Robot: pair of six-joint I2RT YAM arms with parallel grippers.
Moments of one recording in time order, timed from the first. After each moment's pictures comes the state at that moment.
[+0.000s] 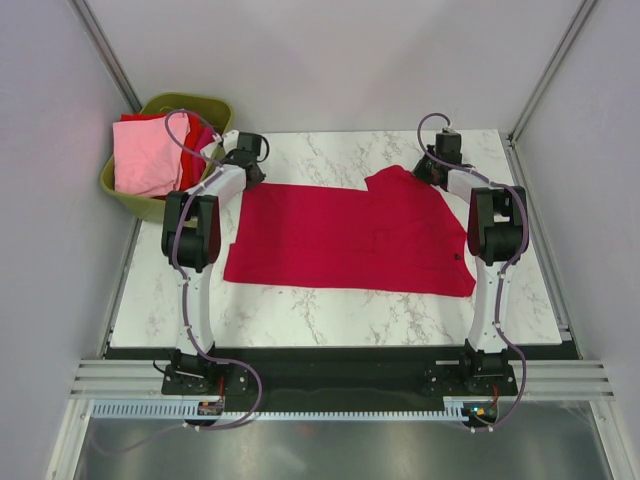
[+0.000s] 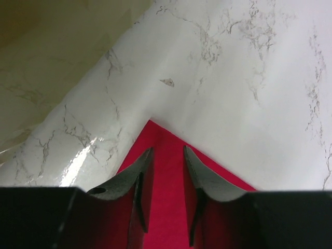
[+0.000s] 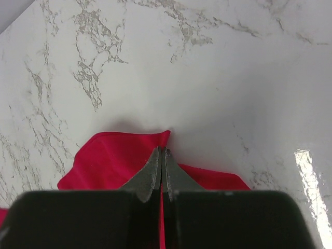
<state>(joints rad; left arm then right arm) -0.18 2.26 1.75 -0.34 -0.39 -0.62 0.04 2.30 1.68 -0.04 -0.08 0.56</state>
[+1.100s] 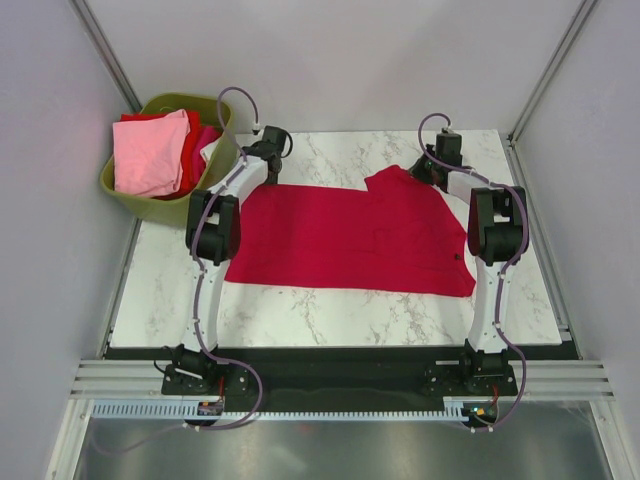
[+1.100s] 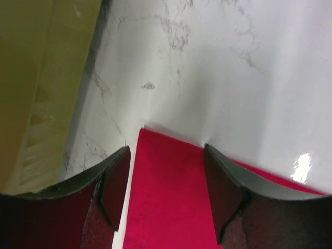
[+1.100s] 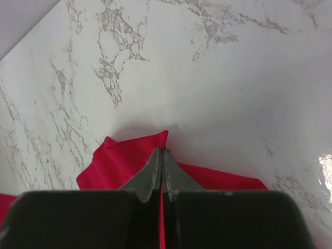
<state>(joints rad) -0.27 2.46 2.09 -0.58 -0.58 -0.15 0.03 2.30 1.66 0.01 -0.15 0.60</state>
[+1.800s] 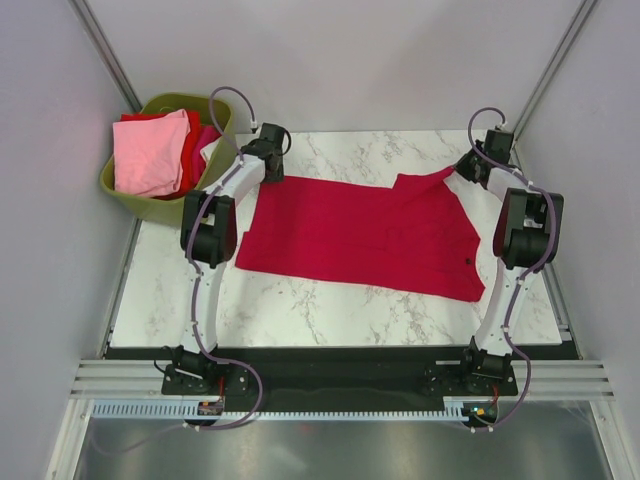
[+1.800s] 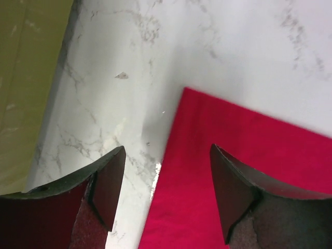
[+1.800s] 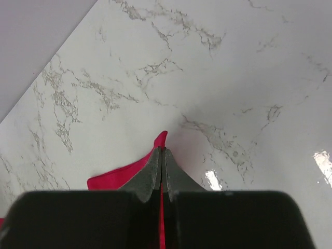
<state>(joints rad) -0.27 2.39 2.03 -0.58 -0.46 -0.23 -0.17 2.22 1.63 -0.04 -0.16 0.60</state>
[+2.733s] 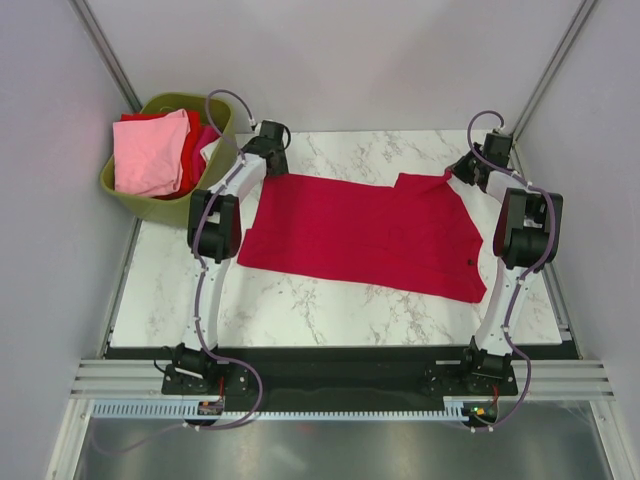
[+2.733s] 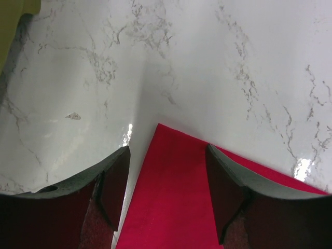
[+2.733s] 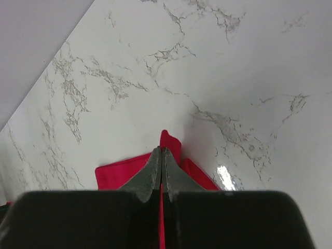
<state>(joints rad) -0.26 2.51 2.16 -0.50 -0.35 -0.34 -0.18 2.22 1.60 0.01 -0.22 0.63</state>
